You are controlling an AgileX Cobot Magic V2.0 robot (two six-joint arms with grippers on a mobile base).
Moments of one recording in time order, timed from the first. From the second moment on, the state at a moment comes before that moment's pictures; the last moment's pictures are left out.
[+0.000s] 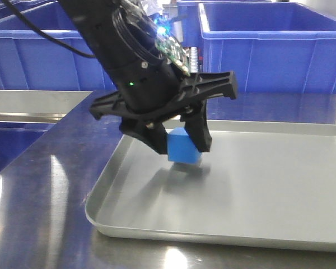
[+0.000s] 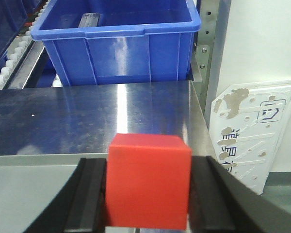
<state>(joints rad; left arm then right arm) -0.81 1.79 -1.24 -0.16 0.54 -0.37 -0.02 0.40 -0.42 -0.08 0.33 0.21</state>
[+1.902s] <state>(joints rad) -0.19 0.56 -0.54 0.16 0.59 -0.37 -0.02 0.40 -0.42 -0.08 0.33 0.21</state>
